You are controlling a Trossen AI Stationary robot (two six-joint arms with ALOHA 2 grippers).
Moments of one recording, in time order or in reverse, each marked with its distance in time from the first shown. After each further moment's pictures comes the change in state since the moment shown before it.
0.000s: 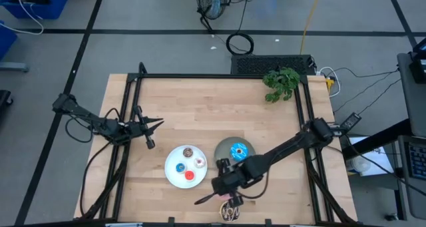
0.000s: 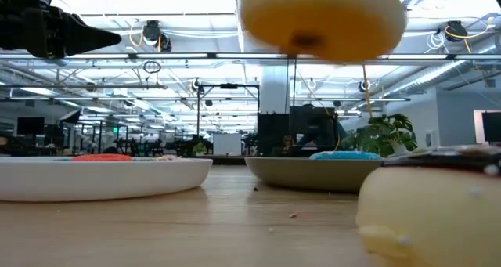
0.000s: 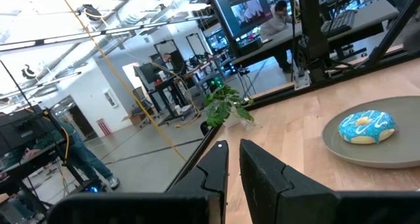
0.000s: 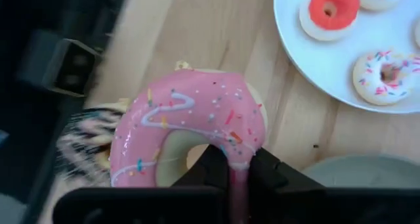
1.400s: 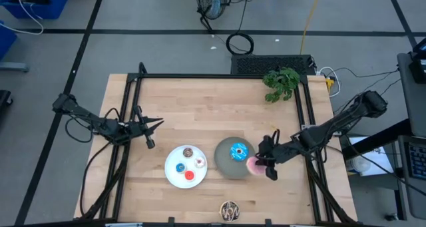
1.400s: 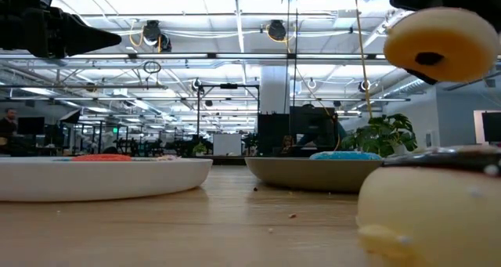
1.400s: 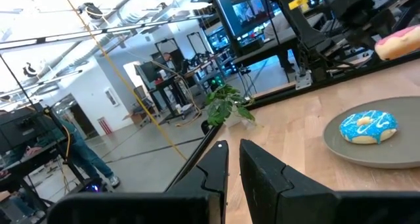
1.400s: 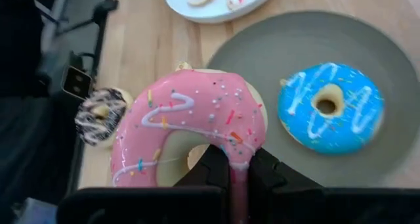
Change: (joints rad) left arm 0.000 0.000 0.000 0.000 -0.006 -0.005; right arm 0.008 -0.878 -1.004 0.465 0.135 0.482
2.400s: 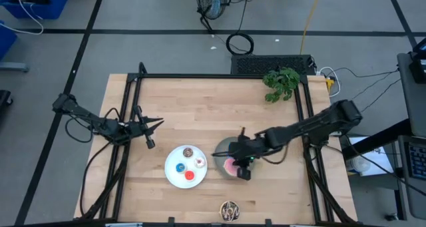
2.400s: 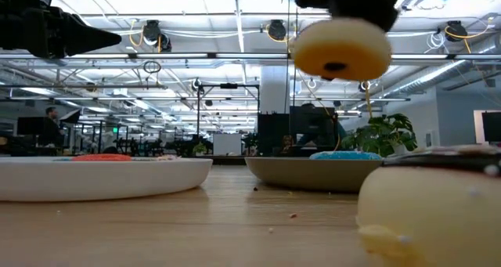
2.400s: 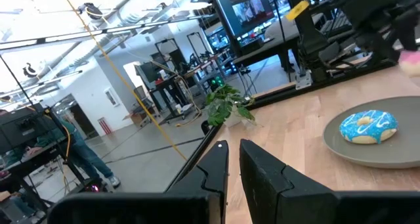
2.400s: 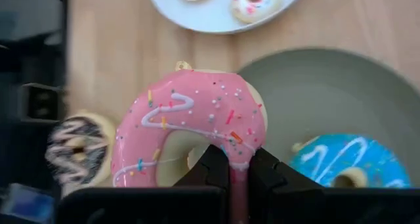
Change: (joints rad) left arm 0.000 0.000 0.000 -0.001 0.000 0.002; right arm -0.192 0.480 0.510 -0.252 -0.216 -0.177
